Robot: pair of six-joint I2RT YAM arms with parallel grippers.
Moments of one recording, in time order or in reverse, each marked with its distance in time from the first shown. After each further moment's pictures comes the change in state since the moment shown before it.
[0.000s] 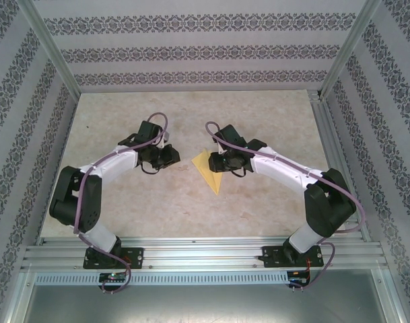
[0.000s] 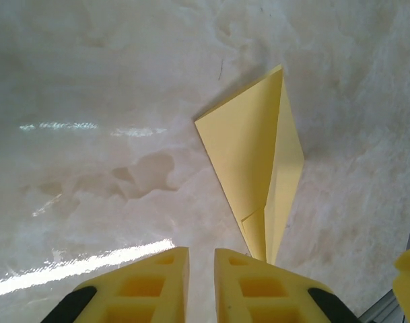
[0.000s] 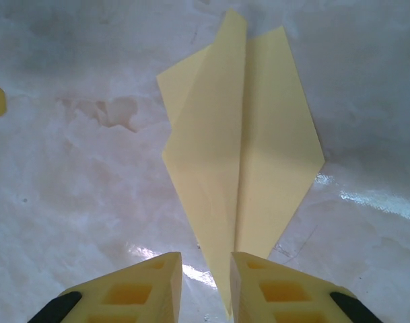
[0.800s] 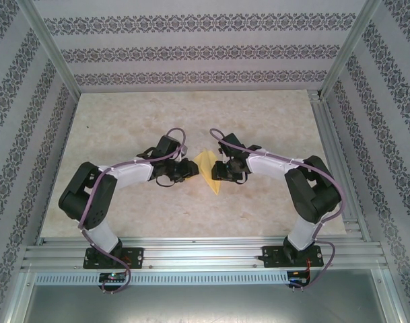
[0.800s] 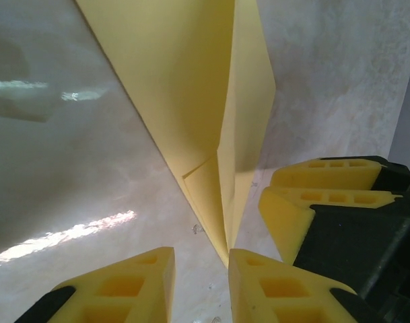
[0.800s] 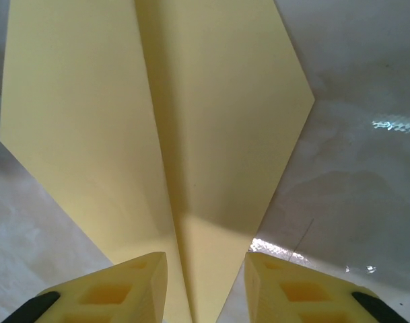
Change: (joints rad) left arm -0.193 0.093 -0.103 0.269 0.072 -0.193; right arm -0.081 0.153 -0.125 0.115 -0.140 0.099
